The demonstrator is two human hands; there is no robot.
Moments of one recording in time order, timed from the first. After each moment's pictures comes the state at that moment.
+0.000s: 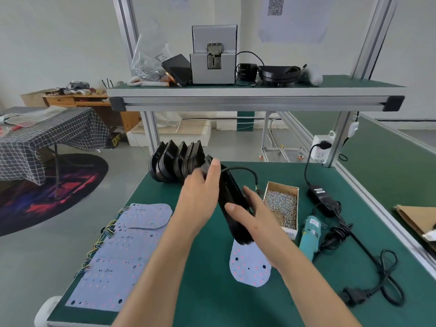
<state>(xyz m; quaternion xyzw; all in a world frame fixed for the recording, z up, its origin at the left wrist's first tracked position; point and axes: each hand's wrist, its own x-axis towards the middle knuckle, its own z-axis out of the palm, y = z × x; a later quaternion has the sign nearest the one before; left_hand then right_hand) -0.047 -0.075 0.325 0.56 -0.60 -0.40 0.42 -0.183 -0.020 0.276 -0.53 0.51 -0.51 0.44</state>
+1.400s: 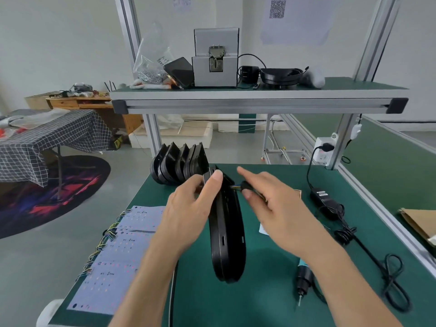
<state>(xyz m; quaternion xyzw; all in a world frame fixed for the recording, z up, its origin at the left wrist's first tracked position) -0.016 -0.050 0.326 0.49 -0.68 -0.31 0.45 -0.210 -0.011 0.322 -0.73 0.54 -0.40 0.10</state>
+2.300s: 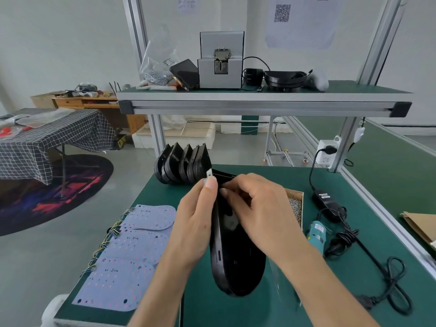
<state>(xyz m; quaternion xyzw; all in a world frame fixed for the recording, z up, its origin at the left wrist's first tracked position) -0.025 -0.023 0.322 0.32 -0.63 -0.43 0.56 -0.169 -0.009 0.330 -0.71 0.52 -0.48 0.05</state>
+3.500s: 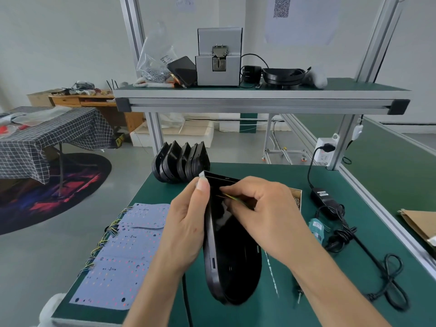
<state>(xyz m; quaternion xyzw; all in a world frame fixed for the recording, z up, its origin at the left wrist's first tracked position) -0.015 -0.017 0.319 0.30 -0.66 -0.40 0.56 -0.175 0.004 0.335 -0.69 0.51 -0.49 0.13</state>
